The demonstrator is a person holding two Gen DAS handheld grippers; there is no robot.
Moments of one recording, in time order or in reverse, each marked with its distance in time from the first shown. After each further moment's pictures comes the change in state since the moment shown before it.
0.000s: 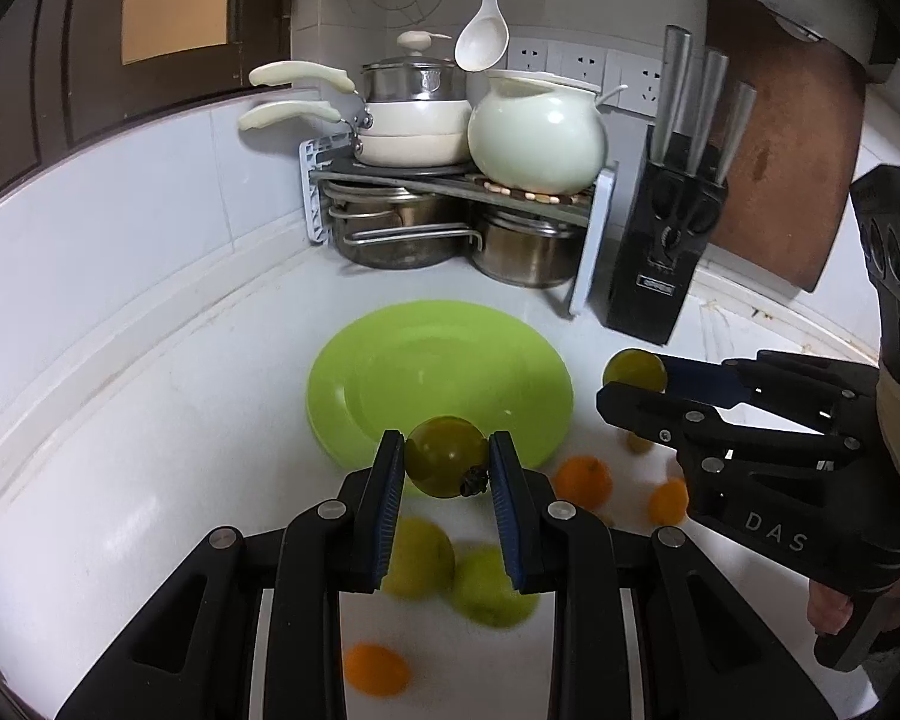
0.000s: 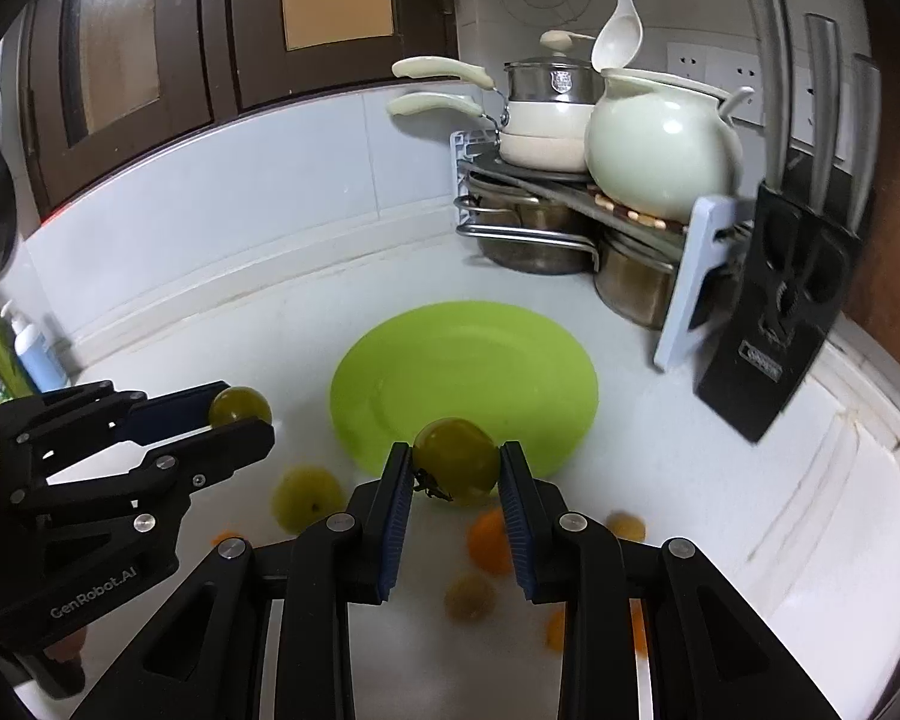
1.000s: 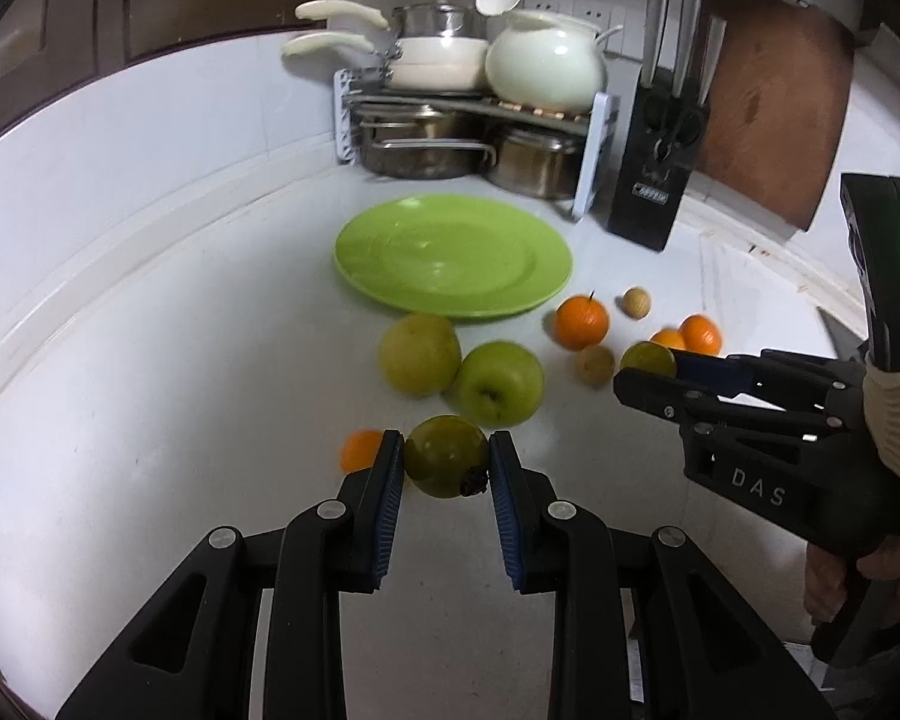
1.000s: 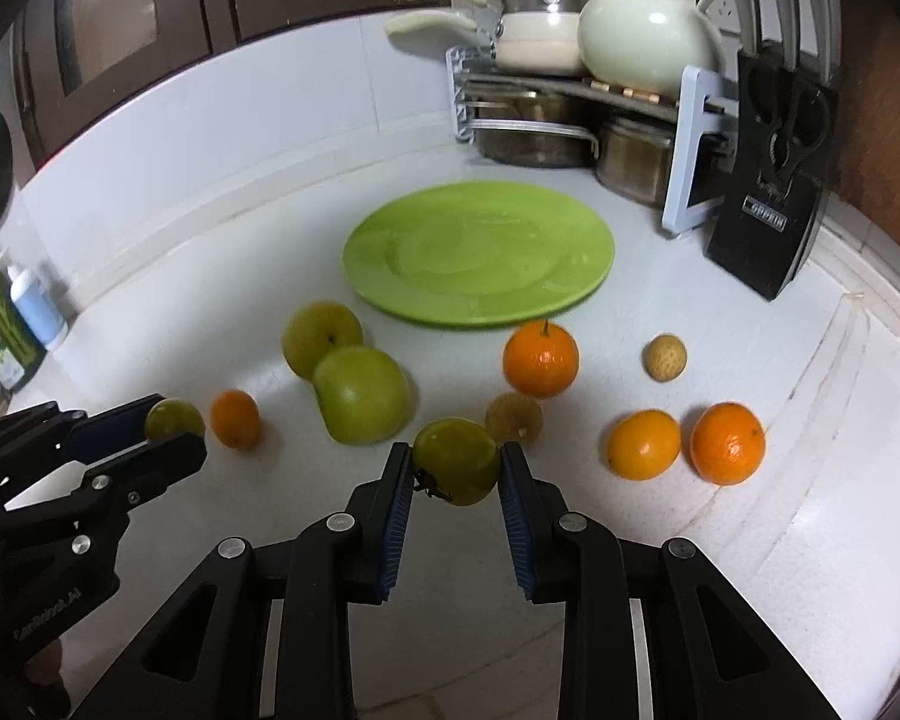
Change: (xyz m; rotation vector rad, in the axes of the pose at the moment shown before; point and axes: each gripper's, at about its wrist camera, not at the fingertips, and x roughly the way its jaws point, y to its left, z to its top) left arm -0.039 -0.004 -0.098 -0.048 0.070 0.017; right arm -0.012 0.029 -0.087 0.070 0.117 -0.030
